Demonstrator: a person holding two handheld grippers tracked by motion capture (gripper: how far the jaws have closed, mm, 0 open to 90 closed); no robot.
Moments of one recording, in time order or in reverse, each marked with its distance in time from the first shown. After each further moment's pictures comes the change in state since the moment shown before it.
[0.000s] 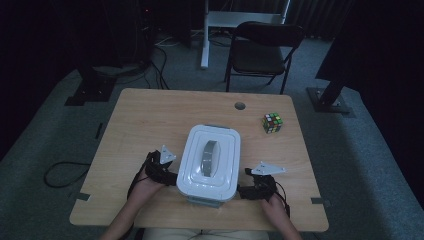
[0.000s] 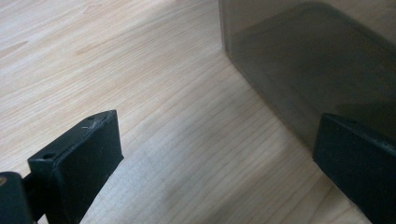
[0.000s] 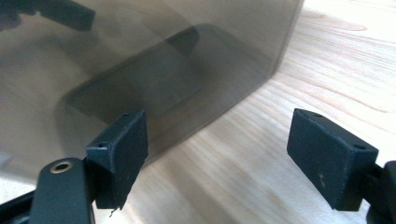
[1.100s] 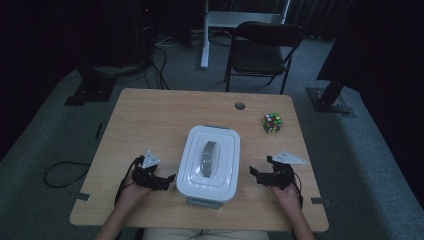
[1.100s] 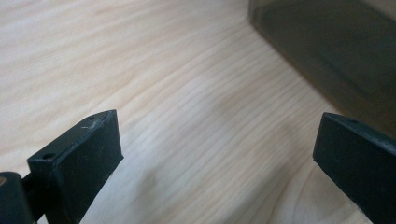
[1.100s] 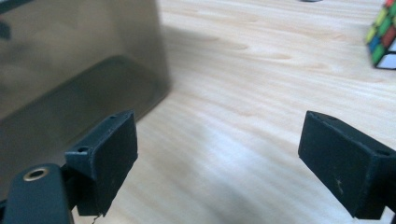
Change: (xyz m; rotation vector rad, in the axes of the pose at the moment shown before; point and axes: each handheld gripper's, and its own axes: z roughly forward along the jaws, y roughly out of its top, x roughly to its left) left arm 0.031 -0.041 -0.010 -0.025 -0.053 -0.070; right arm -0.058 0.004 -0.024 -0.082 -0.167 0.101
